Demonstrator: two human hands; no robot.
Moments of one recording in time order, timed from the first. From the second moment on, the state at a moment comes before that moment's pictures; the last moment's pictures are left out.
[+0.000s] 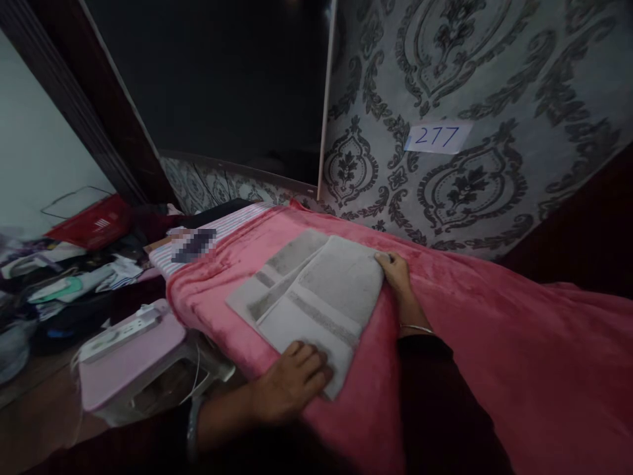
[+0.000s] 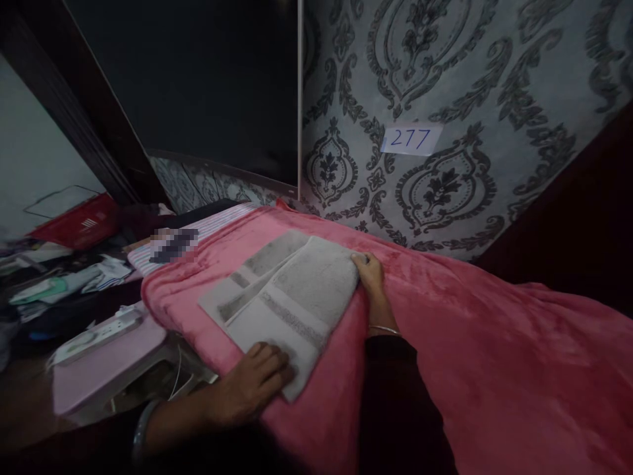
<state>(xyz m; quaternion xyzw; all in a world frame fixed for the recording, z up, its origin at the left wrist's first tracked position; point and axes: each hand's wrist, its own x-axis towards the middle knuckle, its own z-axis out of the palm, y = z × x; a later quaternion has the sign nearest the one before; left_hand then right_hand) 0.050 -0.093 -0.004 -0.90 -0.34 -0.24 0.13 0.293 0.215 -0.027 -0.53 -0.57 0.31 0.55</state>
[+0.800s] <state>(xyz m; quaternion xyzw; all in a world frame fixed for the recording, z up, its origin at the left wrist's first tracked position) 0.027 -0.072 0.029 -0.86 -0.42 -0.28 -0.02 0.299 0.219 -0.024 -0.59 -0.60 0.21 0.50</state>
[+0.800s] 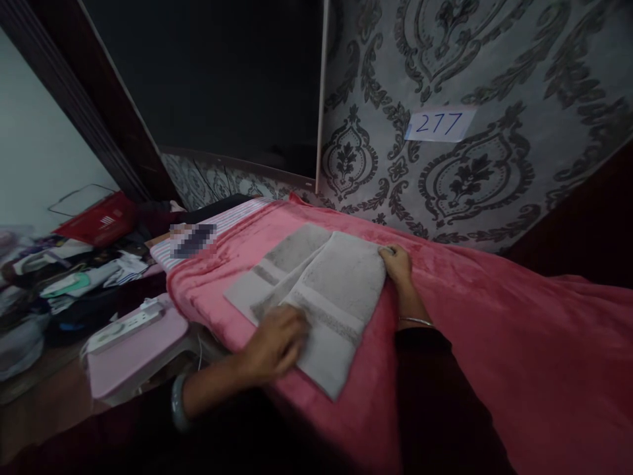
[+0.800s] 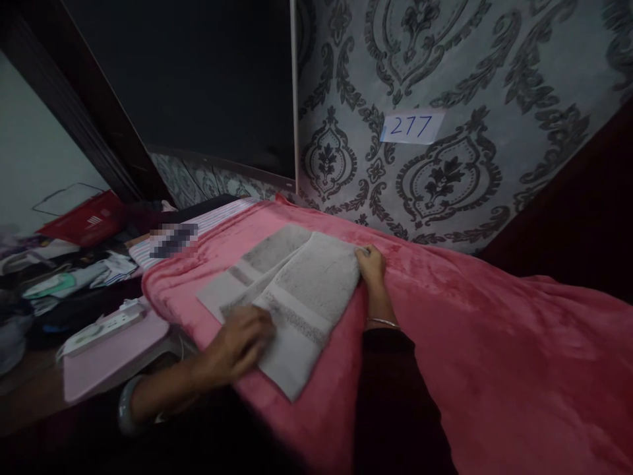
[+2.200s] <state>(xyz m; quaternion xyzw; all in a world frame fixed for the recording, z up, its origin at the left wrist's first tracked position) -0.013 -0.016 0.038 -0.65 -0.69 -0.21 -0.24 0.286 0.211 -0.017 -0.52 -0.60 0.23 0.56</state>
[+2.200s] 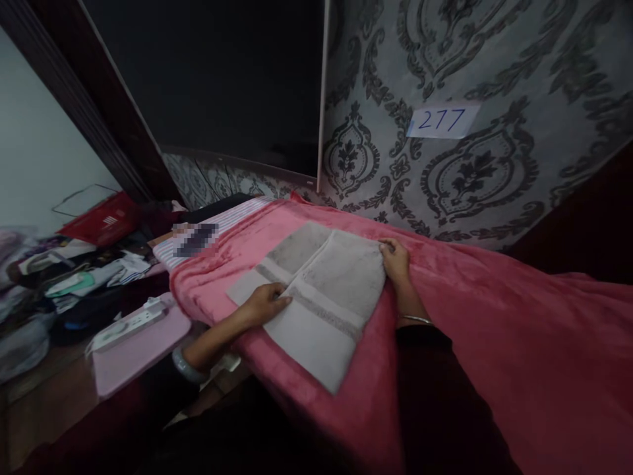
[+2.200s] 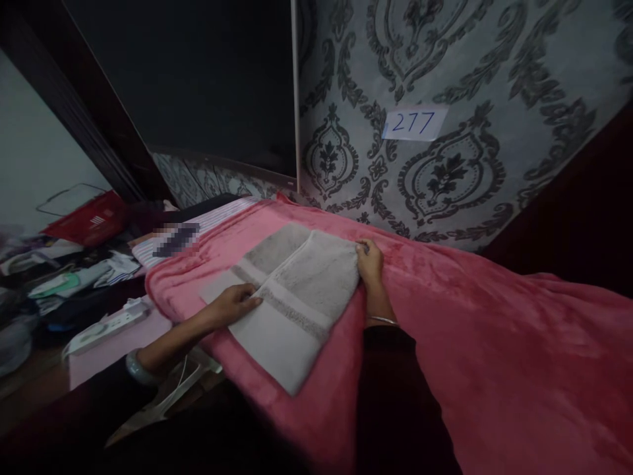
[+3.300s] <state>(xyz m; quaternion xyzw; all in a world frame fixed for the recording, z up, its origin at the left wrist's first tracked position) 0.060 0.065 0.047 -0.87 -0.48 -0.10 -0.05 0.250 0.200 -0.014 -0.48 -0.82 0.10 0.29</state>
